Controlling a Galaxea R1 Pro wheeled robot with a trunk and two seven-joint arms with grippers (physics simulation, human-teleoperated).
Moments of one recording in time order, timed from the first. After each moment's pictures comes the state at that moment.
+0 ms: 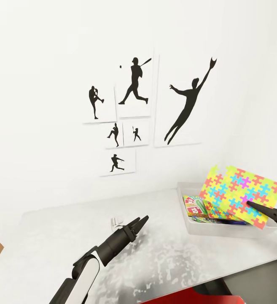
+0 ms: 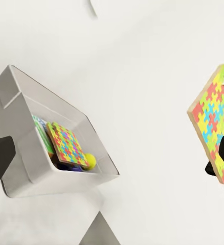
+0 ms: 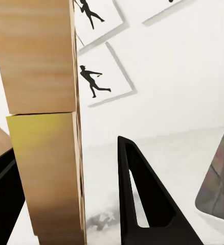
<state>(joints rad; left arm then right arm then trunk) -0.24 -0.06 -0.29 -1.33 0.84 0.30 -0.55 -0.25 -0.46 -0.65 -1.58 -0.43 0.92 1.24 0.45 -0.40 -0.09</state>
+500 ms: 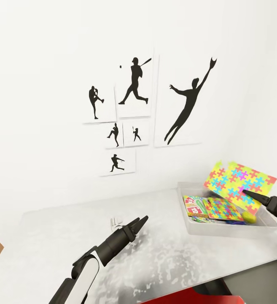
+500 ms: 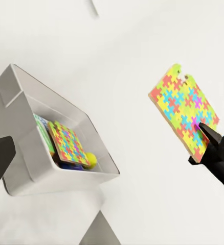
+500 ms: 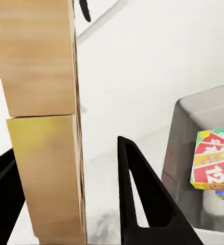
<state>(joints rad) -0.24 -0.06 -0.28 -1.33 0.84 0.31 -0.55 -0.40 -0.42 -0.65 -1.48 -0.44 1.04 0.93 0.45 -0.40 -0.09</state>
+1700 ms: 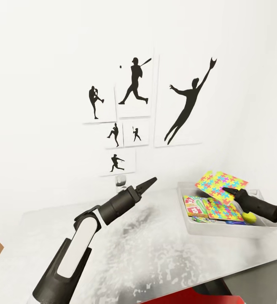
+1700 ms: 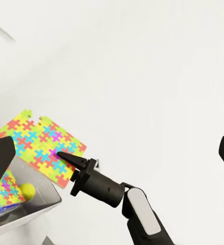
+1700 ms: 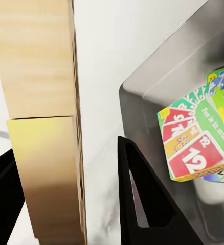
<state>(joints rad) -0.45 -0.08 -0.33 -1.60 1.08 0.57 -0.27 -0.69 -0.28 -0.64 -1.05 -0.45 1.04 0.48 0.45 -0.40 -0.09</state>
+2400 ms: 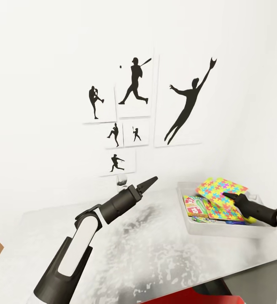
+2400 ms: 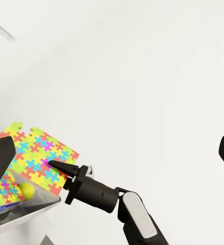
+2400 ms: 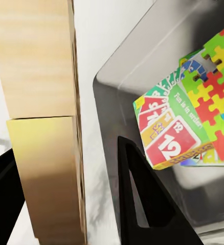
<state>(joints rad) -0.46 -0.09 -0.33 -1.59 1.09 0.58 -0.26 -0.69 -0.28 -0.66 -1.00 -0.45 1.04 0.41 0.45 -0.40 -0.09</state>
